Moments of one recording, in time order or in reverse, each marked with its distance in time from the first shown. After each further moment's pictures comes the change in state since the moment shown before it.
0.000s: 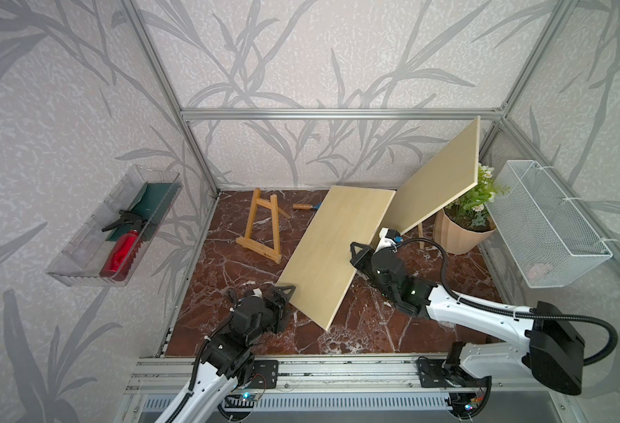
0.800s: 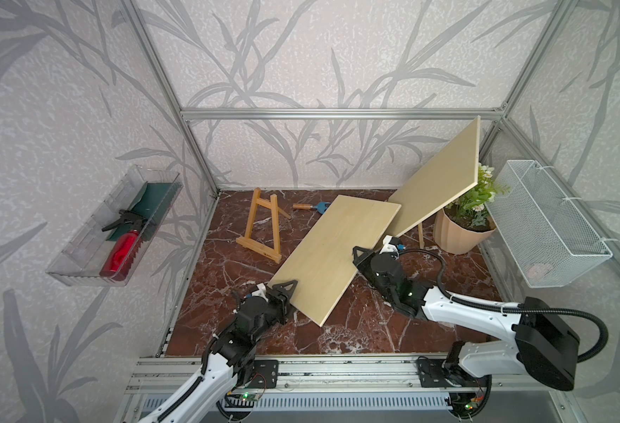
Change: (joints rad) left arm -0.016 0.133 -0.113 0.438 -0.075 -0.088; right arm -0.030 0.030 -0.090 0.088 -0.017 0.203
